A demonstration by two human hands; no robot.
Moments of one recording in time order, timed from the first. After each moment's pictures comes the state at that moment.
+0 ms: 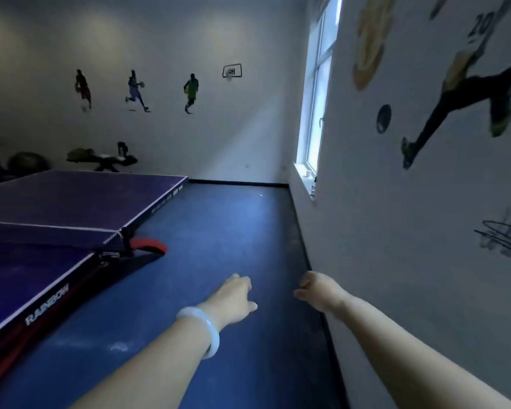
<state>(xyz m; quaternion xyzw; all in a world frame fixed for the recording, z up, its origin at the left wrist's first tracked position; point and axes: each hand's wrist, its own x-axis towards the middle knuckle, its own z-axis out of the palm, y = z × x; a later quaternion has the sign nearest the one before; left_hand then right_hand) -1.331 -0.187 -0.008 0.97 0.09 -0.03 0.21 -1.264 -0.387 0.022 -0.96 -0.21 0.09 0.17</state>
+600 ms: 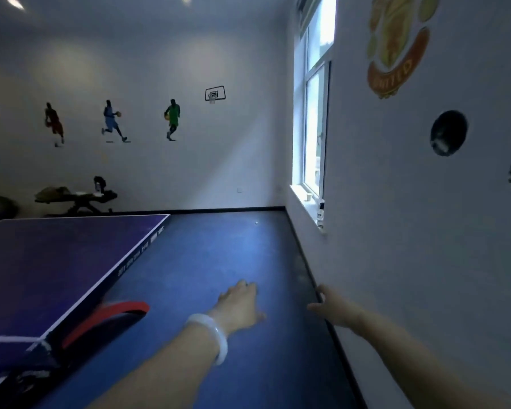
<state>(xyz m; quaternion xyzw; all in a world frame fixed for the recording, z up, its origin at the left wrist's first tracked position) -0.945 -0.047 0.032 0.99 0.04 -0.03 0.11 -0.874 -0.259 0.017 -0.96 -0.13 0.11 0.24</state>
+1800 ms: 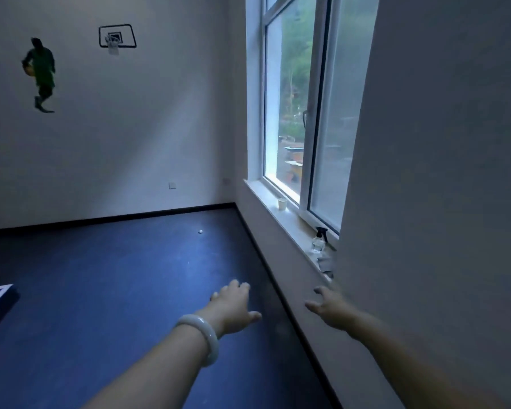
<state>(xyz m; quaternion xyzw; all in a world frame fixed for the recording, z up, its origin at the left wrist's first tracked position) -0.040 0.190 -0.021 0.99 -0.09 -0.09 0.09 -0.037 -0.046 -0.035 -0.94 0.03 0.10 0.32</state>
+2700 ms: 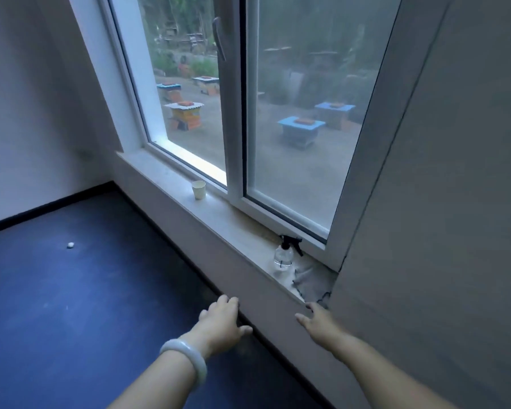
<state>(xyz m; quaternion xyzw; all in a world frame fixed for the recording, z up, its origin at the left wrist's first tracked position) 0.483 0.128 -0.131 0.92 -0.29 -0.25 0.08 0.379 -0.076 -0.173 -0.86 0.34 0.12 0.37</state>
